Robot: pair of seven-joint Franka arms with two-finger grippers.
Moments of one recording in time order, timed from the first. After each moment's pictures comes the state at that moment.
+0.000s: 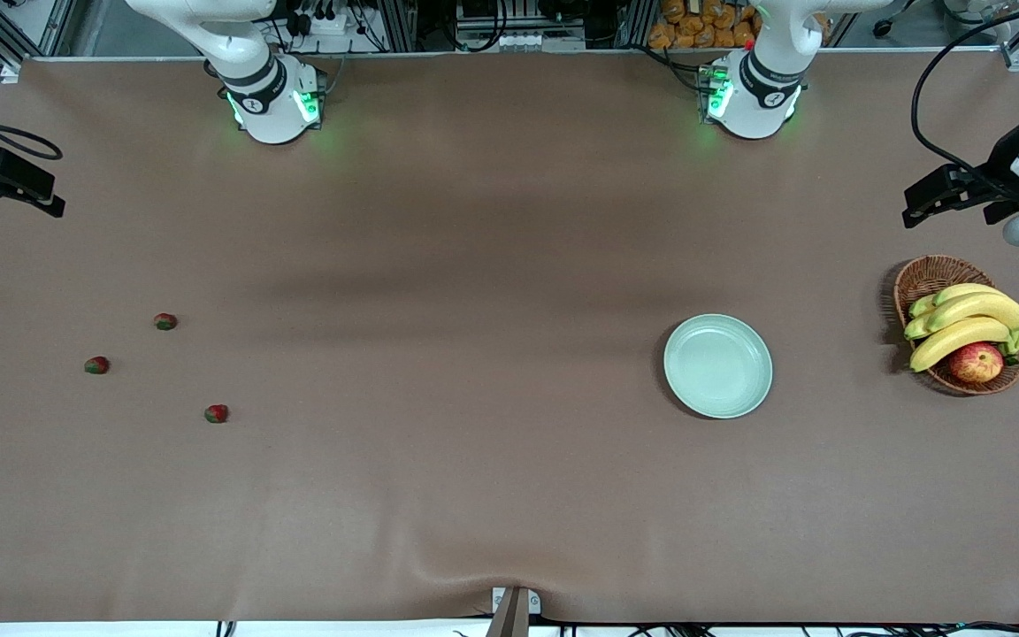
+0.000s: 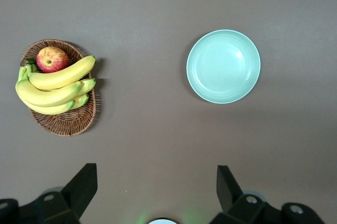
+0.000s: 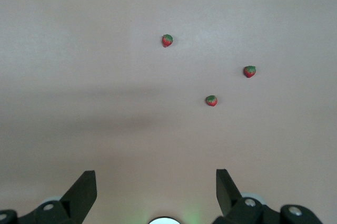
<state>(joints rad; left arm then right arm) -0.03 -0.03 -0.03 -1.59 0.02 1.51 -0.09 -0.04 0.01 0.01 -1.45 0.00 1.40 -0.03</state>
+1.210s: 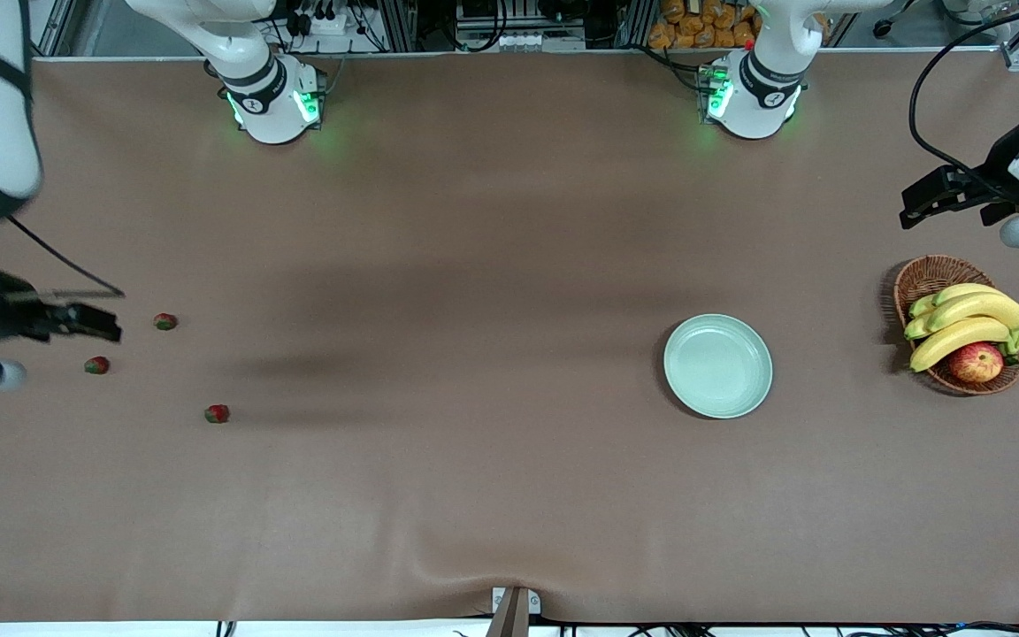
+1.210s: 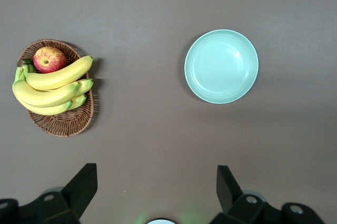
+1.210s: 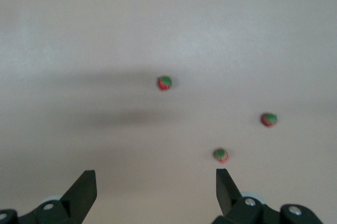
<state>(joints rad) -0.03 -0.03 -0.04 -1.59 0.01 1.51 -0.09 -0.05 0.33 0.00 -1.46 0.00 1.74 -0.03</state>
